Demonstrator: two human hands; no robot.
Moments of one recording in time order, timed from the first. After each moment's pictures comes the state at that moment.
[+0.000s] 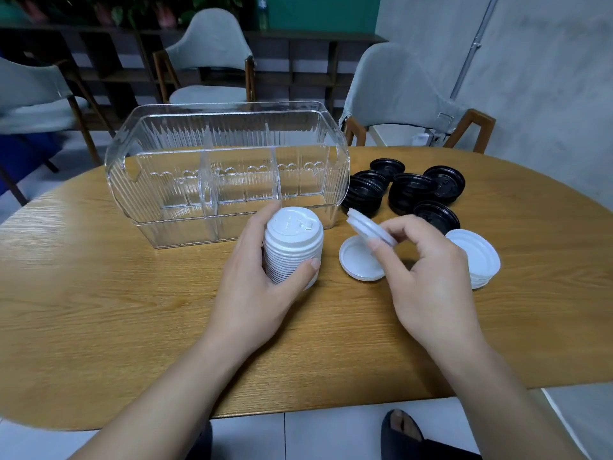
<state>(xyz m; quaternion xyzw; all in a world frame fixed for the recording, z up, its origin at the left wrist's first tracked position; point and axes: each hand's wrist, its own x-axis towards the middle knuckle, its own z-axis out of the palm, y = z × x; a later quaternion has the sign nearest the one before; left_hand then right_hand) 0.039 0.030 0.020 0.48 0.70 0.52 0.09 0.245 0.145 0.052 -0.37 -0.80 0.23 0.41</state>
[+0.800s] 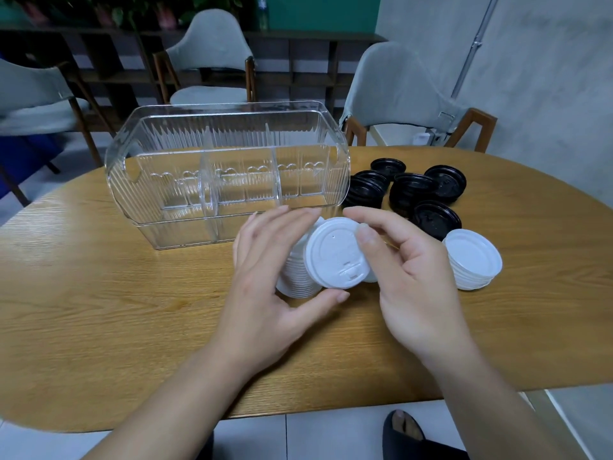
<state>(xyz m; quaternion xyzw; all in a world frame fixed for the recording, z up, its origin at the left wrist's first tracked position) 0.051 0.024 0.023 0.62 0.59 0.51 -0.05 0.229 0.121 0.070 -0.28 -0.70 0.50 0.43</state>
